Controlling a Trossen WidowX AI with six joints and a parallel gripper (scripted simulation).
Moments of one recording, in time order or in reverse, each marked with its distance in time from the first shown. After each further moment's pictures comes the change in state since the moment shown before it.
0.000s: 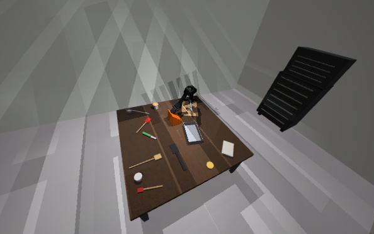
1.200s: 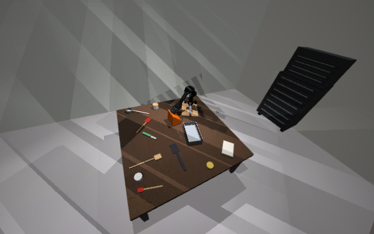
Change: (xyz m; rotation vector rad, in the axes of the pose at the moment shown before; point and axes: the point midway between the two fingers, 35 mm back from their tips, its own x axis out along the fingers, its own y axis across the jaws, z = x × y) arm 0.048 0.000 -0.001 0.001 0.002 0.004
